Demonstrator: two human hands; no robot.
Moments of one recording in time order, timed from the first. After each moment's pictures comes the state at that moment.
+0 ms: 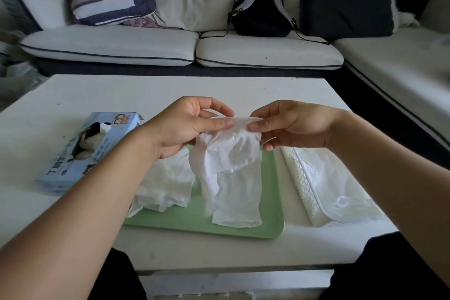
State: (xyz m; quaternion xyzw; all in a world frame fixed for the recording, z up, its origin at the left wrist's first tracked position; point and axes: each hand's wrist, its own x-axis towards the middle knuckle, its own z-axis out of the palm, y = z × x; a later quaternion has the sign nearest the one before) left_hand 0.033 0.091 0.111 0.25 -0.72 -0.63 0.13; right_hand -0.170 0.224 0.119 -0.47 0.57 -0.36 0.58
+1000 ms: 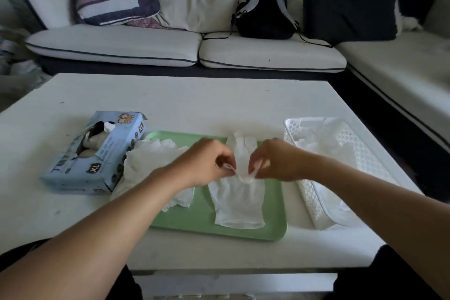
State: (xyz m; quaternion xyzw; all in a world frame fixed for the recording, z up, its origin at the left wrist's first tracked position) left_hand 0.022 0.095 0.029 0.18 -0.92 -0.35 0.07; right_hand -0.164 0.222 0.044 -0.66 0.71 -0.11 0.19
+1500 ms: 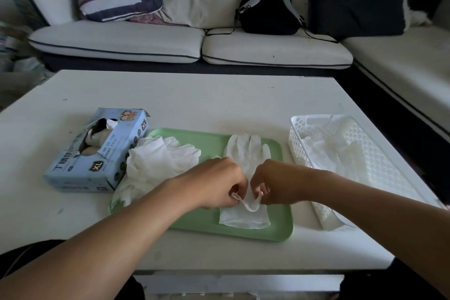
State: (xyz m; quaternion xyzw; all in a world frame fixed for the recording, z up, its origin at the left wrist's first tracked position) left_hand 0.028 0.119 0.021 0.10 -0.98 -0.17 -0.05; right_hand -0.138 0.231 0.023 -0.71 0.67 0.02 0.23
